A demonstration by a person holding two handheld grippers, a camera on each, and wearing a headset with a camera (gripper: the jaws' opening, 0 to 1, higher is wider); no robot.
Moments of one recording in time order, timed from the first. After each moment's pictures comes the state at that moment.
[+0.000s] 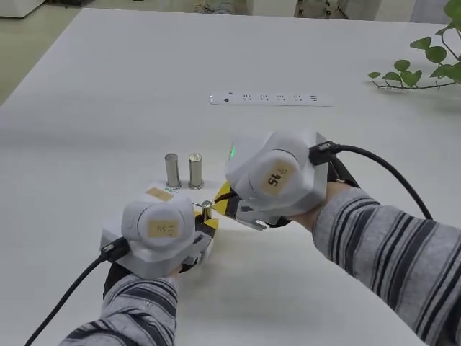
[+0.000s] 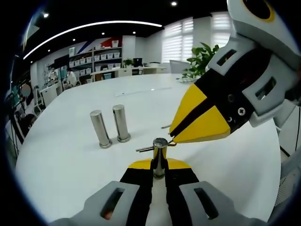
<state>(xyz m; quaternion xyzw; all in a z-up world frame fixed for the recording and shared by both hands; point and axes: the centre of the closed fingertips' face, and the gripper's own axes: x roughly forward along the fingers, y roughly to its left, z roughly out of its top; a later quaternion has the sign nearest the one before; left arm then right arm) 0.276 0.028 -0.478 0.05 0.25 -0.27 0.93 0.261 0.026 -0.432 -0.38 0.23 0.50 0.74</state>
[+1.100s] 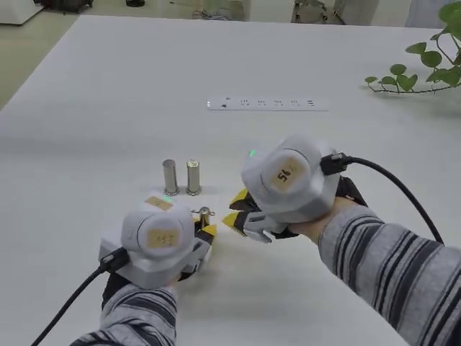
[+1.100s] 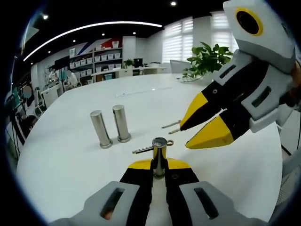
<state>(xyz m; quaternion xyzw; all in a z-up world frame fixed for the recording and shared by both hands) 0.276 0.028 -0.479 0.05 0.24 -0.27 0.93 0.267 -0.002 -0.447 -0.28 0.29 0.44 0.80</state>
